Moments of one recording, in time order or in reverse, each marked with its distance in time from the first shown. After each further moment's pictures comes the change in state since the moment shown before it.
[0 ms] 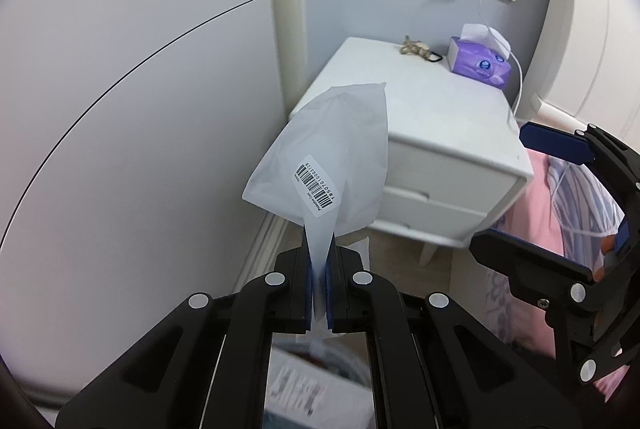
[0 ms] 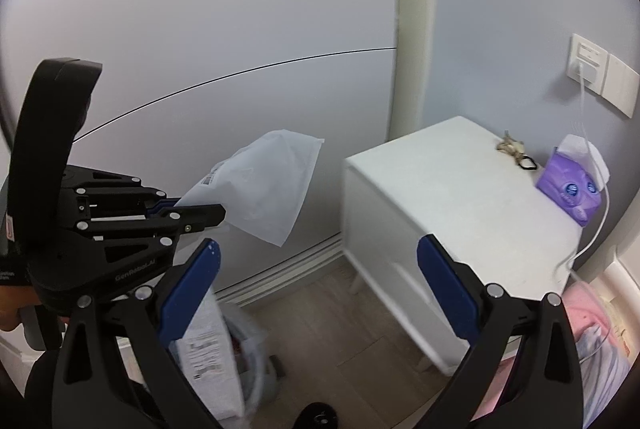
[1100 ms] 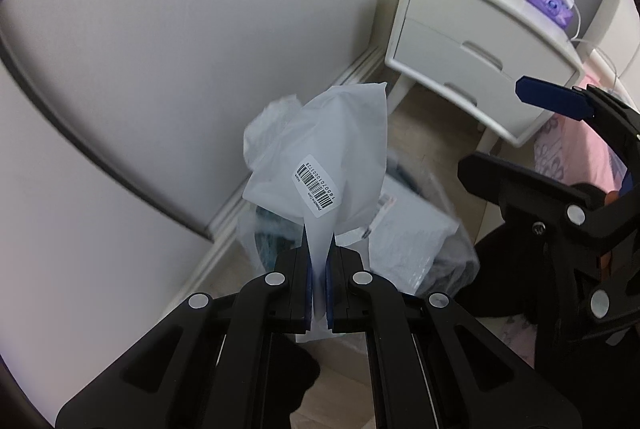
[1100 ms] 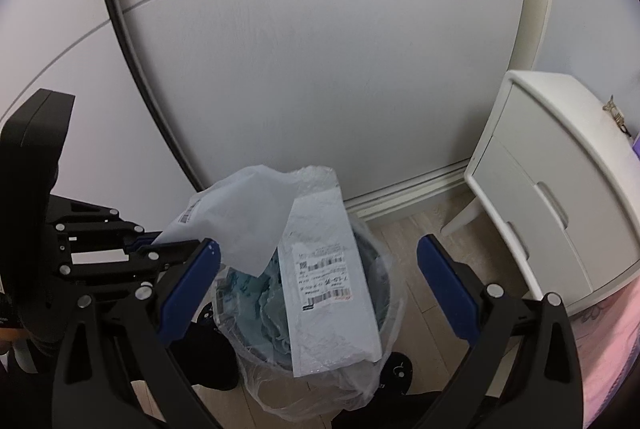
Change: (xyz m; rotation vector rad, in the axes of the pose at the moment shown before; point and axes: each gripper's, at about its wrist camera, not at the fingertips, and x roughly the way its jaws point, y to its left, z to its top) left arm -0.035 0.069 -0.247 -0.268 0.228 0.120; right arm 0.041 0.158 -0.120 -0.150 0.191 0.184
